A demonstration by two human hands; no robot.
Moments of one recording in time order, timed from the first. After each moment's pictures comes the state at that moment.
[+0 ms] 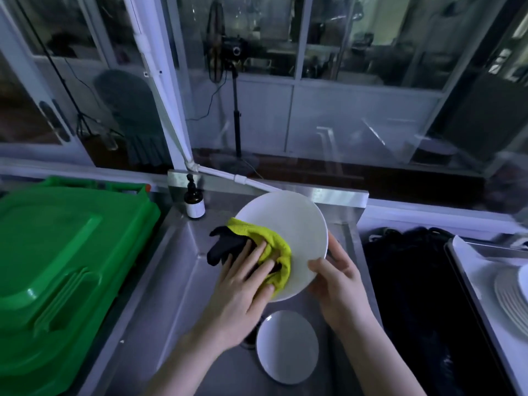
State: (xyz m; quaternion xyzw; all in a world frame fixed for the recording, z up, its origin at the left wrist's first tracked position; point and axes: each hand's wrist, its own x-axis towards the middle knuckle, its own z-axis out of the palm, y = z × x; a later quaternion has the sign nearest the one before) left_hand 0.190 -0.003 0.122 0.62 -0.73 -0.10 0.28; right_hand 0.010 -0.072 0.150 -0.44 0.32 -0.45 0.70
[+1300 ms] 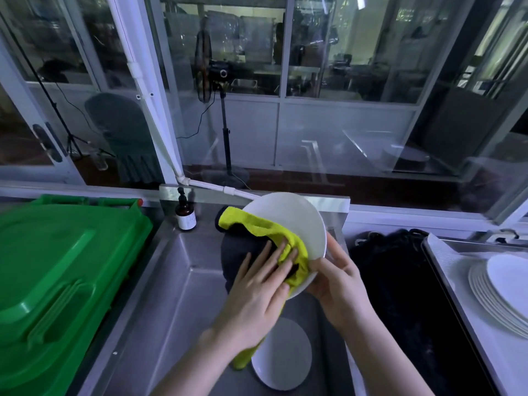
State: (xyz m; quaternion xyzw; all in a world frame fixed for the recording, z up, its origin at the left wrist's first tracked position) left_hand 0.145 0.000 0.145 0.58 -0.77 -0.07 0.26; right_hand -0.017 -0.053 0.179 -0.42 0.32 -0.48 0.70
